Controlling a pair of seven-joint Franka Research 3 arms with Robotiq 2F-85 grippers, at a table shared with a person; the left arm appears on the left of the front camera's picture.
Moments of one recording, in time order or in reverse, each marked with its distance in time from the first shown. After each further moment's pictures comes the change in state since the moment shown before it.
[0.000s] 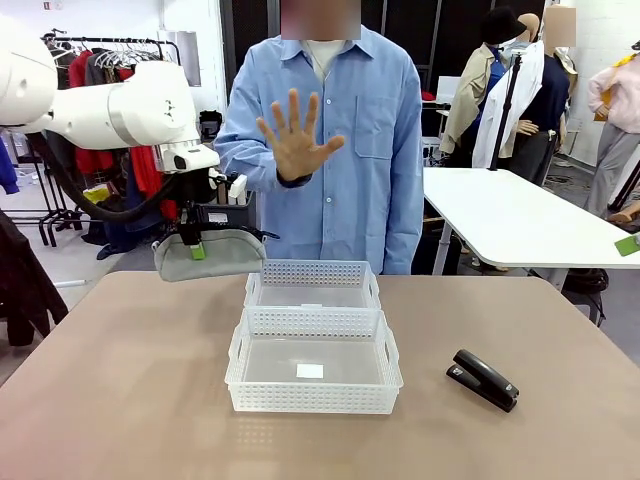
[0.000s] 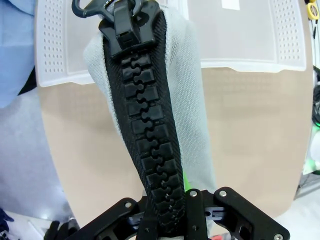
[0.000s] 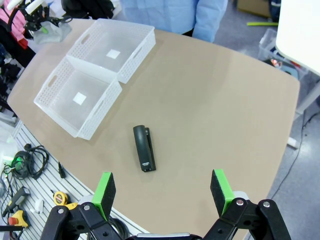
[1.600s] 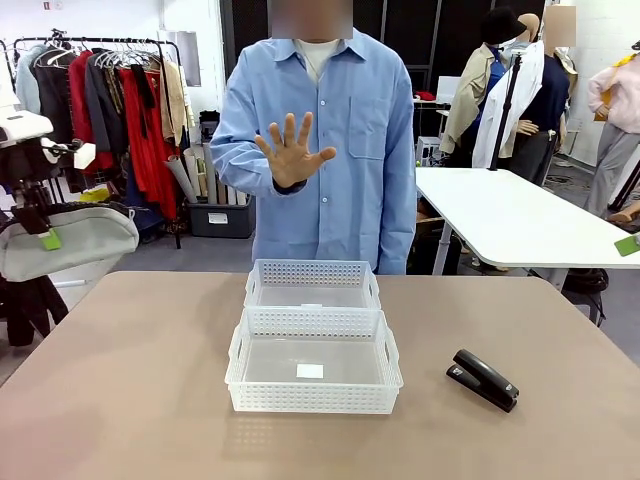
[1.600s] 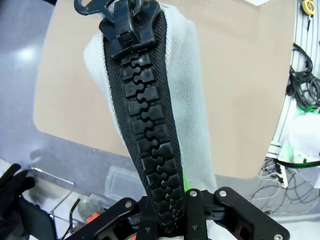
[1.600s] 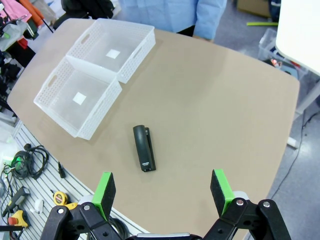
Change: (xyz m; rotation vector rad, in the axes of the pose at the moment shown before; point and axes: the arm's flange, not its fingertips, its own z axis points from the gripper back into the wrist) left arm -0.225 -0.113 0.081 0.079 -0.076 0.304; right arm 0.000 0.000 0.000 -0.001 0.001 0.000
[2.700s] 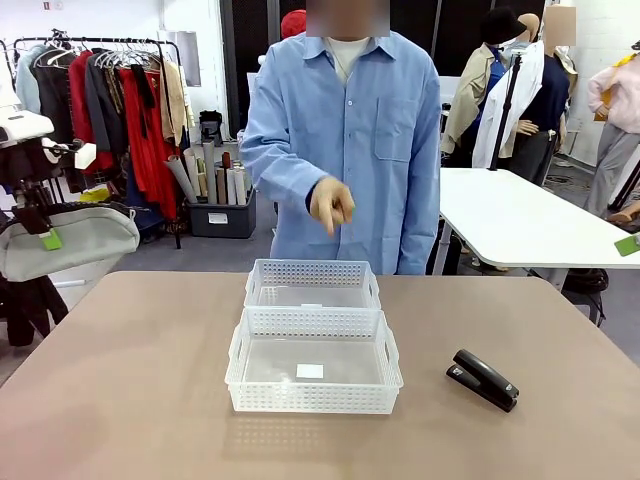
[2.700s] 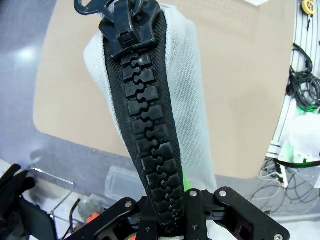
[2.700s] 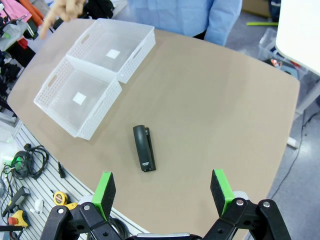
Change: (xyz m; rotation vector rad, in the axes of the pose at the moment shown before) left arm 0.001 0.000 0.000 0.000 0.000 -0.002; right arm 0.000 0.000 0.000 0.000 0.000 0.000
